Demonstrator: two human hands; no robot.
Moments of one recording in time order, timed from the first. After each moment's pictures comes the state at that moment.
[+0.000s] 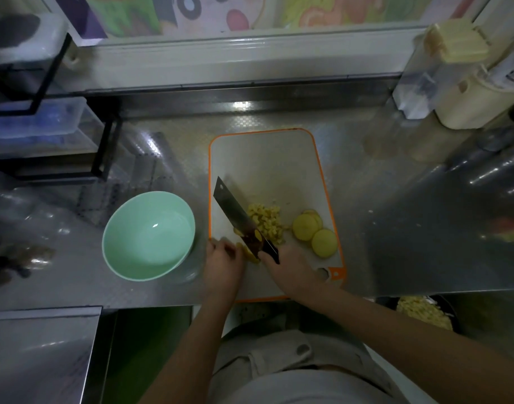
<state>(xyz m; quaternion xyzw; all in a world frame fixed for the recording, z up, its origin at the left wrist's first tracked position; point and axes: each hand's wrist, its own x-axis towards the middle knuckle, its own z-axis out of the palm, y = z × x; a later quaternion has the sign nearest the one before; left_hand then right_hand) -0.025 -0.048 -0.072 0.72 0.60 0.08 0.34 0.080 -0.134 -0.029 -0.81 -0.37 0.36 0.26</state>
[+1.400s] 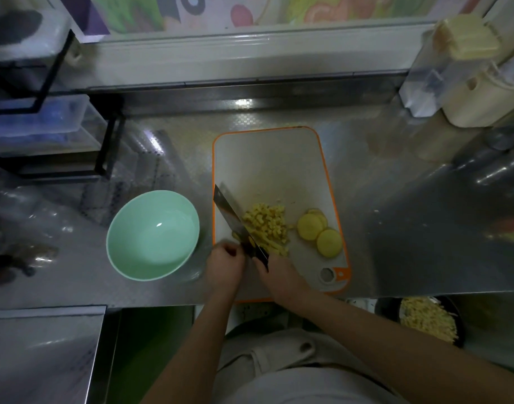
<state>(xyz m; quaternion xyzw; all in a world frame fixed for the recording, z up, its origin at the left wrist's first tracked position) -0.025 -0.041 -0.070 0.67 0.62 0.08 0.39 0.058 -0.126 -0.039 -0.83 -0.42 0.30 0.21</state>
